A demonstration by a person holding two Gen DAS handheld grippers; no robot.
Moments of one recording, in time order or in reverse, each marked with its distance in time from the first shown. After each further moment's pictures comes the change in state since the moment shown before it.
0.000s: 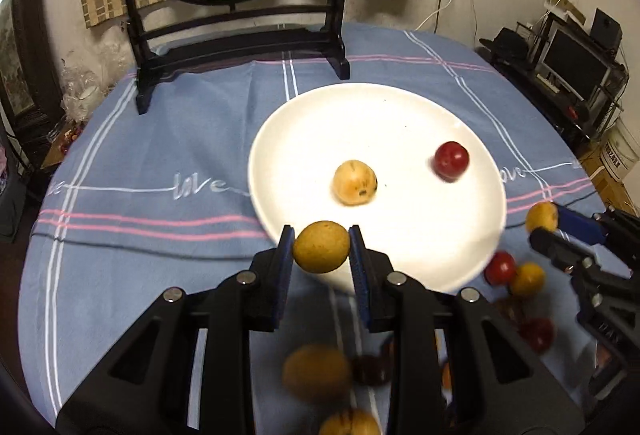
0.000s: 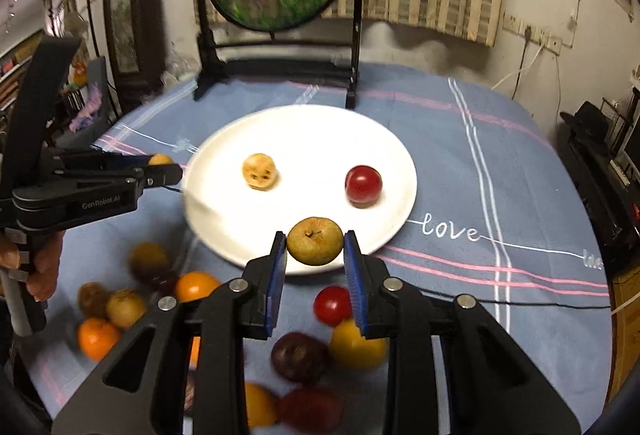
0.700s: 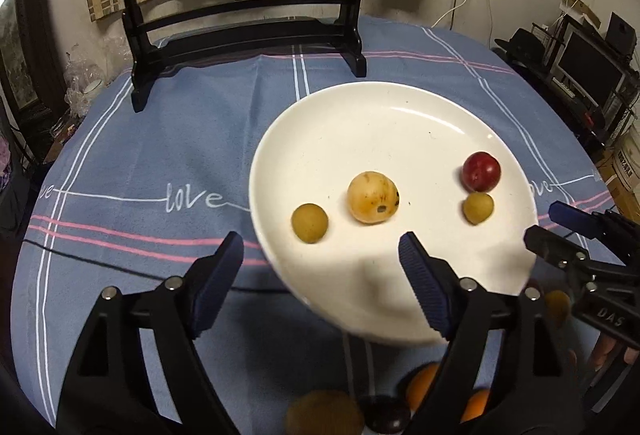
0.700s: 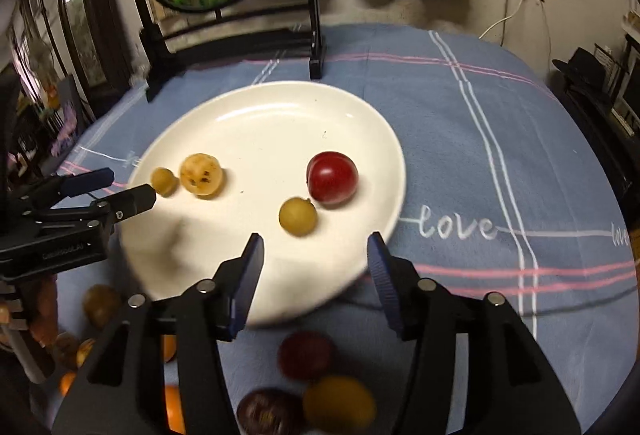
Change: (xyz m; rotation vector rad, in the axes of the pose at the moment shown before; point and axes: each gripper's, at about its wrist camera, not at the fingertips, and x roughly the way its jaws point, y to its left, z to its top) left arm 0.020 0.010 0.004 -0.028 -0.006 0.028; right arm 0.032 -0.033 0.005 0.181 0.051 0.004
